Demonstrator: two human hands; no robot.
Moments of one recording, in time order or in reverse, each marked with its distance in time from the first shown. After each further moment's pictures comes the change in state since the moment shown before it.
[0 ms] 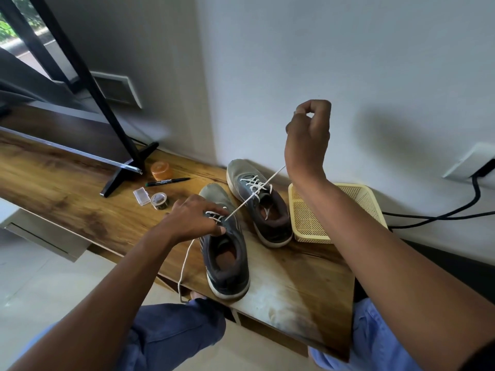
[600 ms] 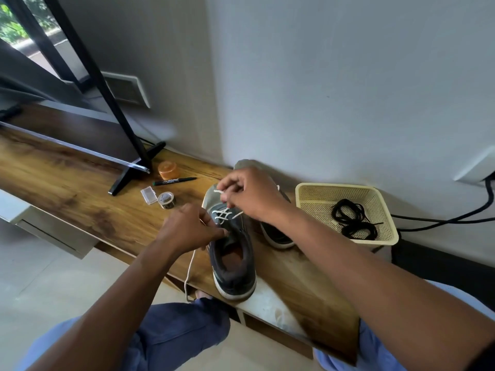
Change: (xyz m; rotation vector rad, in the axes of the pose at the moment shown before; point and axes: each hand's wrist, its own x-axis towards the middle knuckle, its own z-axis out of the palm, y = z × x) left_hand -0.029 -0.002 0.008 -0.177 0.142 -0.225; right_hand -0.065 0.034 0.033 -0.339 -0.881 -0.034
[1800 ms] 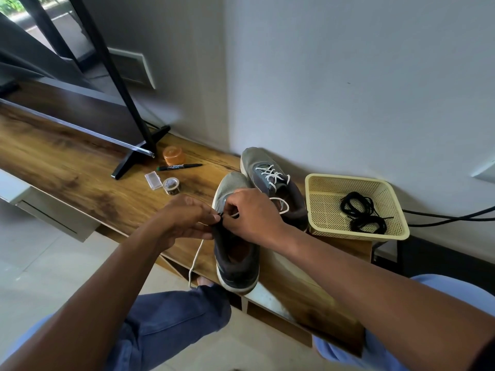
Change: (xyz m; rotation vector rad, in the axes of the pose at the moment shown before) left_hand 0.008 -0.023 -0.012 -0.724 -0.212 -0.281; right_hand -0.029 0.014 0.048 -0.393 -0.054 -0.124
